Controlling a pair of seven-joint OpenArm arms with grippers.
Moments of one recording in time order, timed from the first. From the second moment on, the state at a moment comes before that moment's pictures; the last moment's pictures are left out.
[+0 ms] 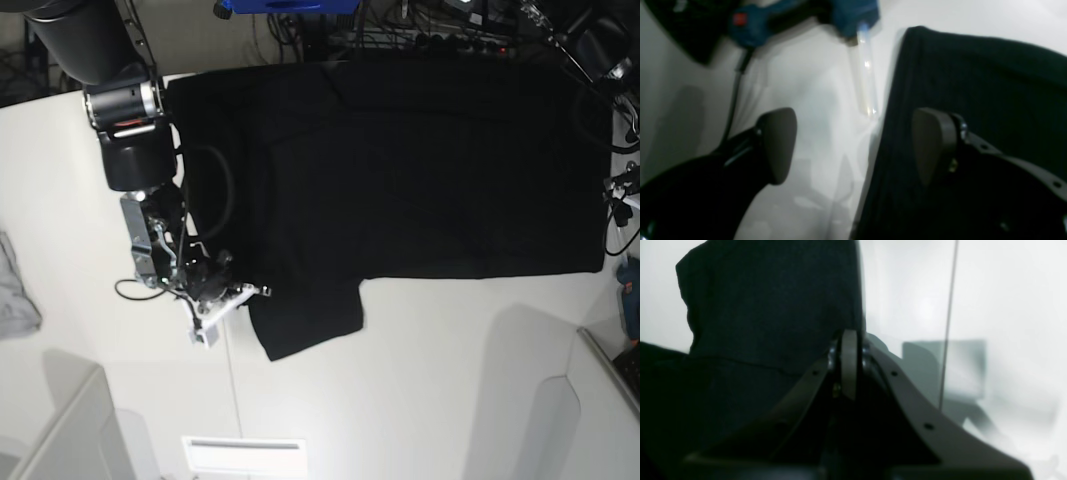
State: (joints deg) left arm -1.3 -25.5 -48.1 78.0 -6.9 -28.3 45.3; right arm 27.3 6.9 -11.7 48.3 35.0 6.4 -40.5
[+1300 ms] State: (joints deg) left arm -27.2 -27.7 -35.0 36.7 6.6 -20.8 31.9; right arm 26.5 8.5 -11.3 48.6 35.3 6.5 -40.2
